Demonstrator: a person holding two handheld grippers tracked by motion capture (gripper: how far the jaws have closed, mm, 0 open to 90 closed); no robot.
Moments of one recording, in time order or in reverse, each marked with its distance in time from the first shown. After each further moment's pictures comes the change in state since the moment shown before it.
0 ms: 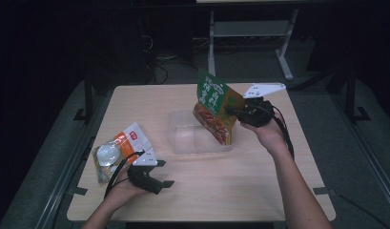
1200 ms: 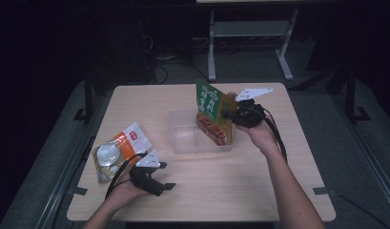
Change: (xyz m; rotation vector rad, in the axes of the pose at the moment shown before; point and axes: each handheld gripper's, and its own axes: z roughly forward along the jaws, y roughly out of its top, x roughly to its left) left arm -0.003 -0.001 0.007 0.040 -0.016 0.013; right arm -0.012 -0.020 0.037 0.073 0.012 0.054
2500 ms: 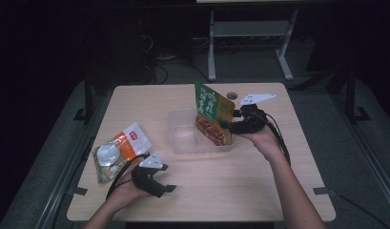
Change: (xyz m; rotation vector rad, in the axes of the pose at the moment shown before) left arm 0.000 -0.001 0.005 0.041 -0.017 -0.004; right arm 0.003 -0.016 -0.004 0.004 -0.010 0.055
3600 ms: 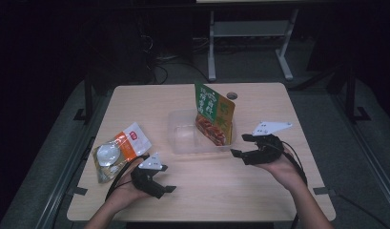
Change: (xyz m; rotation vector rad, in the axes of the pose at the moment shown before) left arm -0.002 -0.002 0.000 -0.009 0.011 0.011; right arm 0.031 -0.061 -0.045 0.051 0.018 -0.052
